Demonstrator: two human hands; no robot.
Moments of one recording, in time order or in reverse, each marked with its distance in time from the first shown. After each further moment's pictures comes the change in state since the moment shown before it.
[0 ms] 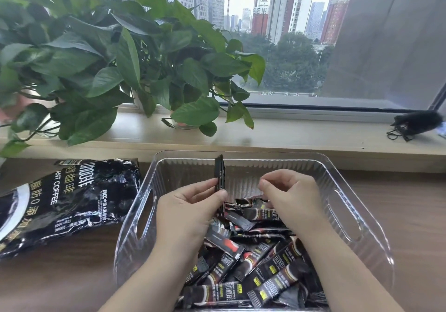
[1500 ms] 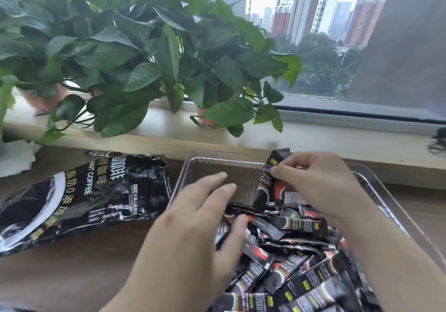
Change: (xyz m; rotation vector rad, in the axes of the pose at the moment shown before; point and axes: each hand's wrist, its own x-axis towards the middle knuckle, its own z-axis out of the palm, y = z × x) left_hand -0.038 0.047 -0.058 1.107 -0.065 0.837; right_hand 0.009 -0.079 0.007 -0.106 -0.194 0.064
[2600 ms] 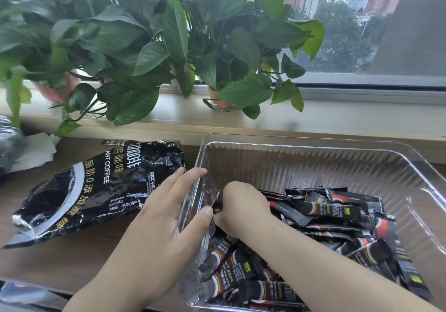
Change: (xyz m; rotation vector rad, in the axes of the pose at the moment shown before) left_hand -0.021 -0.066 -0.015 -0.189 -0.300 -0.345; right_hand 0.008 0.019 0.159 -0.710 -0.364 -0.109
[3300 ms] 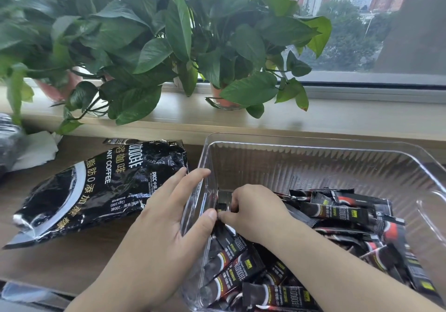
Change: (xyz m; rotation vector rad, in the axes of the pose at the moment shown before) left_hand 0.000 -0.002 0.001 0.022 0.009 0.024; right_hand -0.001 0.024 0.001 0.057 0.013 -0.084
